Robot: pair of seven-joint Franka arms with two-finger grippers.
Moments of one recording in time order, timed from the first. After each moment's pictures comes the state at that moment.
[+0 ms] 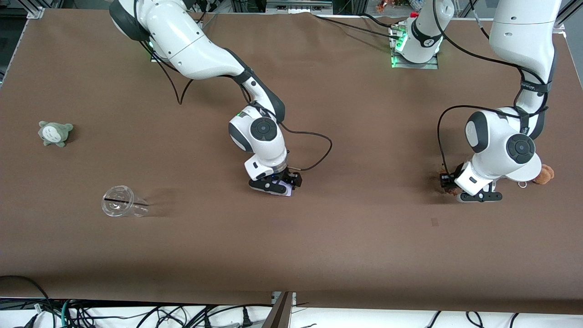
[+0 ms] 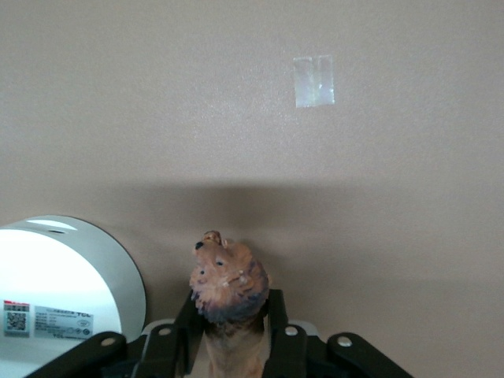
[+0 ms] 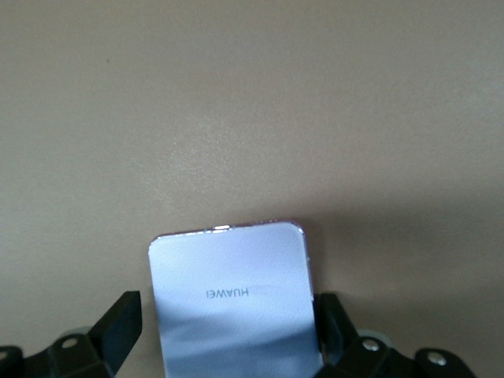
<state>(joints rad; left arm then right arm) -0.15 0.49 0.21 -1.98 -0.16 2.45 0.11 0.58 0.96 0.14 -1.34 -0.27 2.49 1.10</state>
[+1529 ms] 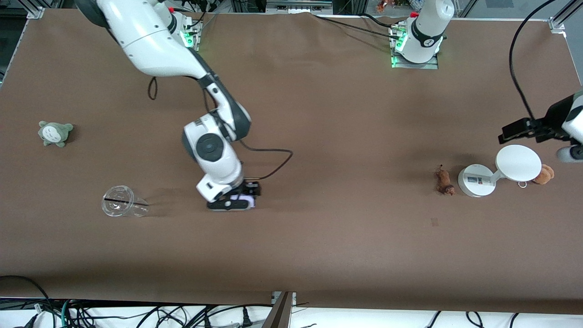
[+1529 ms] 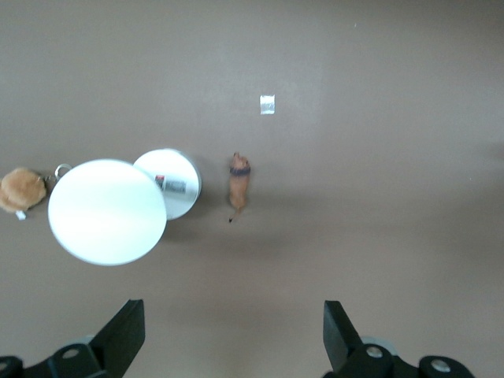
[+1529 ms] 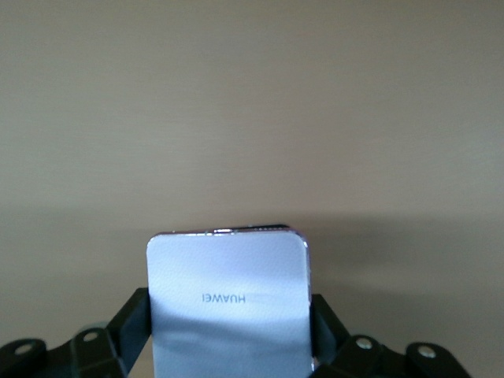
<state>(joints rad) -0.11 0.16 0.21 -1.49 -0.08 1.55 0.01 0.37 0.78 0.11 -1.48 -0.16 2.39 0.49</state>
